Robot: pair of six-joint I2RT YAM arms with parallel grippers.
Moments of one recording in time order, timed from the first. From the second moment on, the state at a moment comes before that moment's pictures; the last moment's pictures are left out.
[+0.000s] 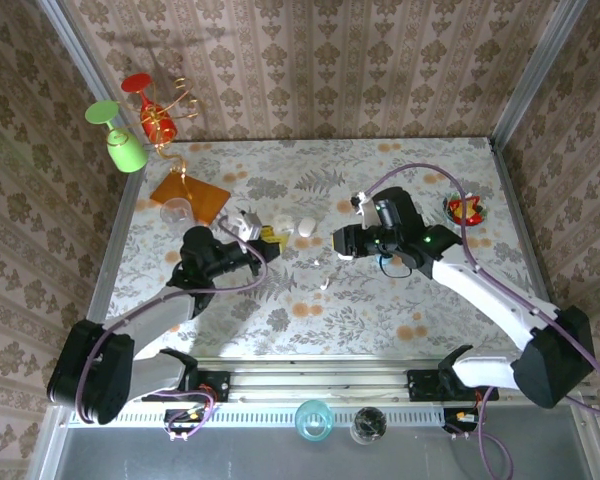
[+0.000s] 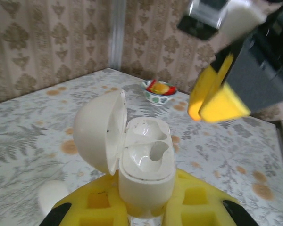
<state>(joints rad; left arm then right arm) -0.44 1.16 0.44 0.67 0.72 -0.09 0.53 1.29 1.01 -0.48 -0.27 0.42</state>
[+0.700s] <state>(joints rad) -0.37 0.95 0.35 0.62 0.58 -0.10 0.70 1.88 1.29 -0.71 -0.11 0.32</state>
